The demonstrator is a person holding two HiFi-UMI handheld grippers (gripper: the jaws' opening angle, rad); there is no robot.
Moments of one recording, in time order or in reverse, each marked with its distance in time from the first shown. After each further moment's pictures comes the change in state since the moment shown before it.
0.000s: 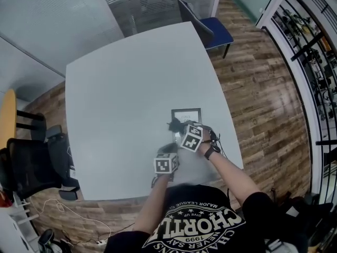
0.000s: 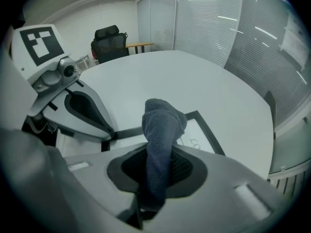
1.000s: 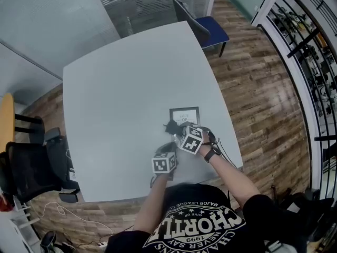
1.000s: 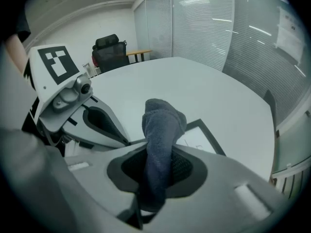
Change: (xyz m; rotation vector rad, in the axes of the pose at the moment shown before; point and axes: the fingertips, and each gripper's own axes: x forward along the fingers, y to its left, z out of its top) left arm -0.001 -0.001 0.000 -0.026 -0.022 -0.036; right arm -0.020 0.016 0.013 0.040 -0.058 0.021
